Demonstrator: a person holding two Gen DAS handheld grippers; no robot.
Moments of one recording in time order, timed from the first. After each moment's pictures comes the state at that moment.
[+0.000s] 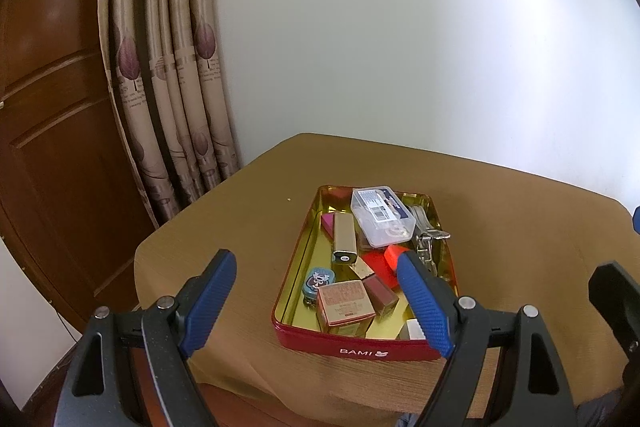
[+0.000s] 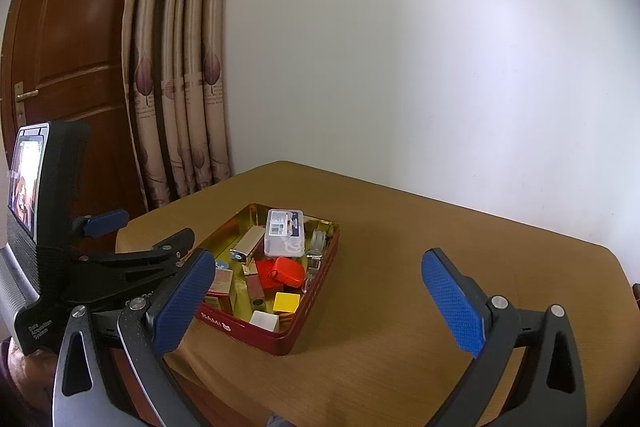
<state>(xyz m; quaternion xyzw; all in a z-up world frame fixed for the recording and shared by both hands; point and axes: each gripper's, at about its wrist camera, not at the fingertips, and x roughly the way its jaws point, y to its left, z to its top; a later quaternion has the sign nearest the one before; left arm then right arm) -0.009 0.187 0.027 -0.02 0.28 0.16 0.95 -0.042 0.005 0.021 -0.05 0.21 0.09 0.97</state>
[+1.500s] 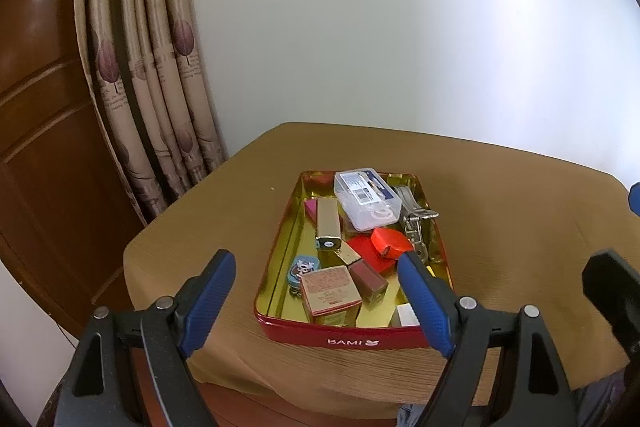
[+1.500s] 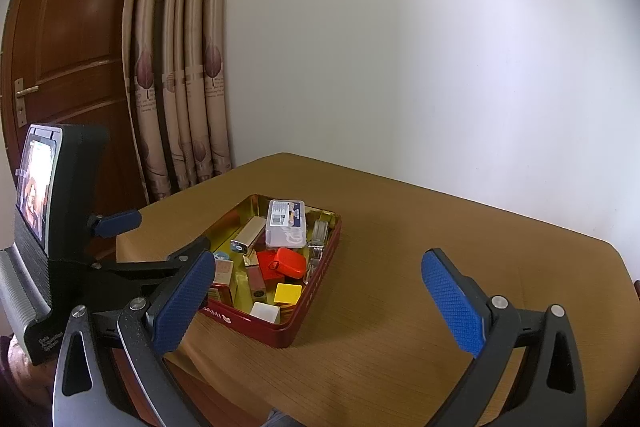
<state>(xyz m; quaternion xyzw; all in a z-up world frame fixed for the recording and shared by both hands) 0.001 0.178 0.013 0.01 0.30 0.13 0.94 -0.044 0.004 0.014 -0.05 0.22 0.09 0.97</state>
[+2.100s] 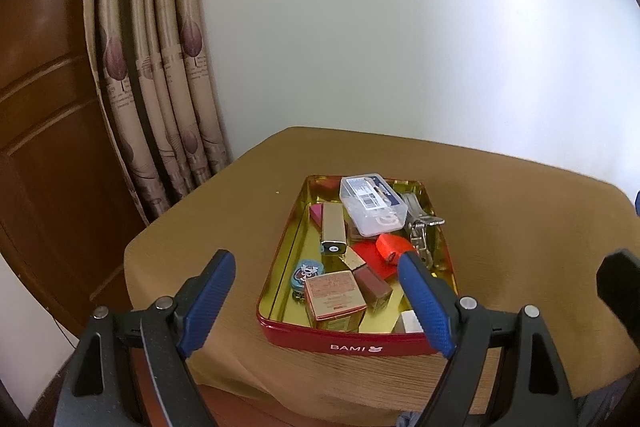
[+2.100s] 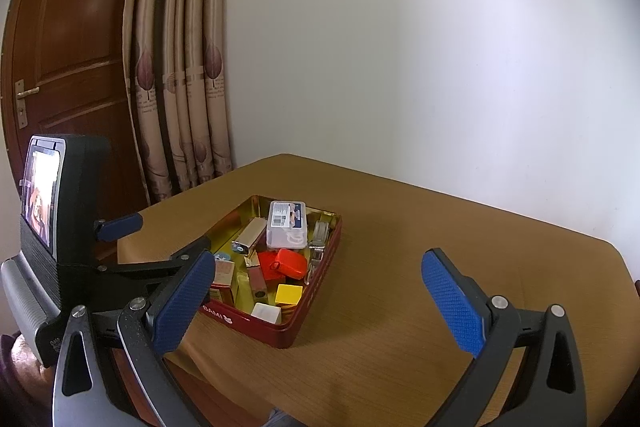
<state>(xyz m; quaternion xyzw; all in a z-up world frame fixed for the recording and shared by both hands) 0.001 0.180 0.011 0.00 0.29 0.14 0.95 -0.045 0.003 0.013 -0.04 0.22 0.09 0.97</state>
